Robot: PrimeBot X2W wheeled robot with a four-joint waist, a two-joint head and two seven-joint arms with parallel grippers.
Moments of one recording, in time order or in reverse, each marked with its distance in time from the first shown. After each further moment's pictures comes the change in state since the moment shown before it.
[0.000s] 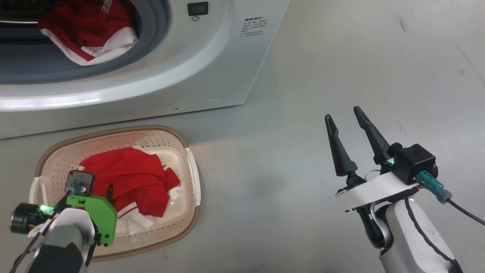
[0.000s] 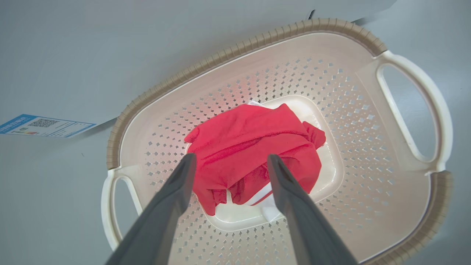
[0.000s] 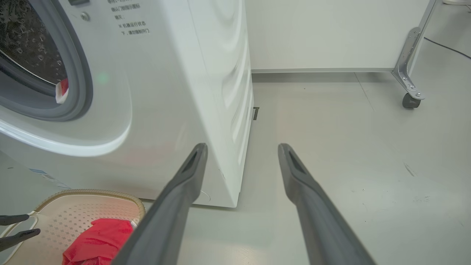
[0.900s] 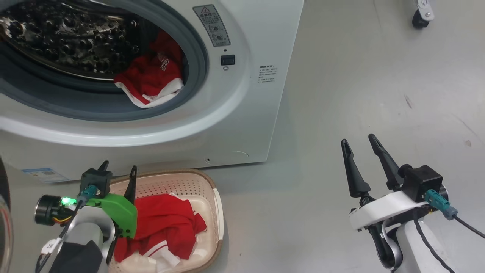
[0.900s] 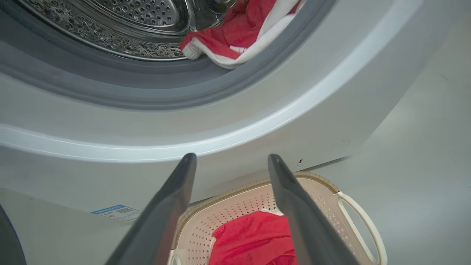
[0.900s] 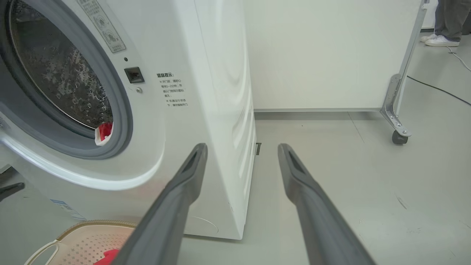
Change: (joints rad) left arm -0.003 -0.074 -0.004 -0.010 -0.021 -0.009 -0.229; right arm 0.079 -0.005 -0.067 0.070 0.004 0.003 0.000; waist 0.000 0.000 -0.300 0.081
